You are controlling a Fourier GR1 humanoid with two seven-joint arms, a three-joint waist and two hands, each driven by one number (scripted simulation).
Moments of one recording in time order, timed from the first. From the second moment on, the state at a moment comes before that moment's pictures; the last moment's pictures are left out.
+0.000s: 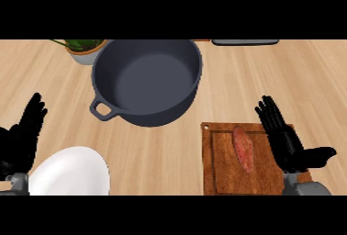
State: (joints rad) left arm 0.01 0.40 0.01 -1.59 0.06 0.25 0.19; right arm -0.05 -0.24 0.14 -1.40 -0.30 -0.02 -0.22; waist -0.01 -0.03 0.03
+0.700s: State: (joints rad) left arm -0.03 0.23 -0.19 -1.65 0.27 0.03 0.23; right arm -0.12 -0.52 0.18 -1.21 0.17 -0.30 0.09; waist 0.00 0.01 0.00
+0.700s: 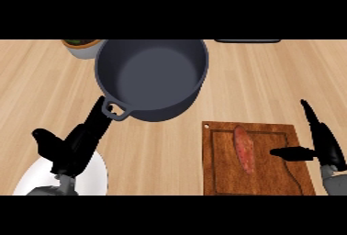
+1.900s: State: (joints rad) left arm -0.01 0.19 -0.20 -1.64 0.30 -0.04 0.27; right arm -0.41 -0.60 0.30 -1.86 0.09 0.14 1.18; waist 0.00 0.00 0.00
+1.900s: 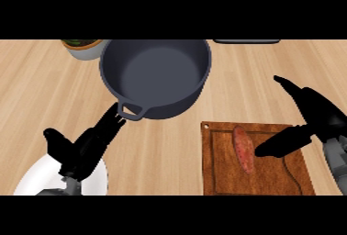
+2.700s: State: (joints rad) left arm 0.00 0.19 -0.18 -1.64 0.30 -0.07 0.26; right arm -0.38 -0.47 0.42 -1.75 0.25 0.11 1.17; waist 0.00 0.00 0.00
